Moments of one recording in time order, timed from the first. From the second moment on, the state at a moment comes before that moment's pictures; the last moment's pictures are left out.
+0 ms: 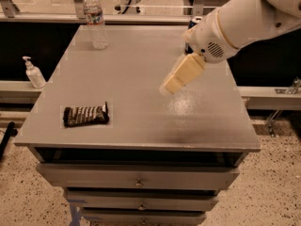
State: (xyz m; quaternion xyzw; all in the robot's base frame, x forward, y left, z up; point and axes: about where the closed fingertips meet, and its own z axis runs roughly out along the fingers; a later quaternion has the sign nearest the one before) arm 0.535 -0.063 0.952 -0.55 0.74 0.14 0.35
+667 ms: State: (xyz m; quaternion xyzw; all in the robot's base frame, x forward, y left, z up) arm 0.548 -0.041 0.945 -0.54 0.73 0.16 0.38
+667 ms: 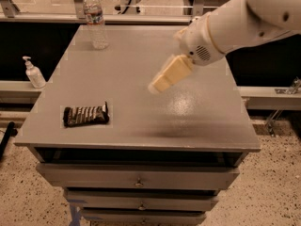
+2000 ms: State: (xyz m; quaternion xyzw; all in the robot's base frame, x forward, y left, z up) arm 0.735 0.159 0.936 -0.45 0.65 0.25 0.56
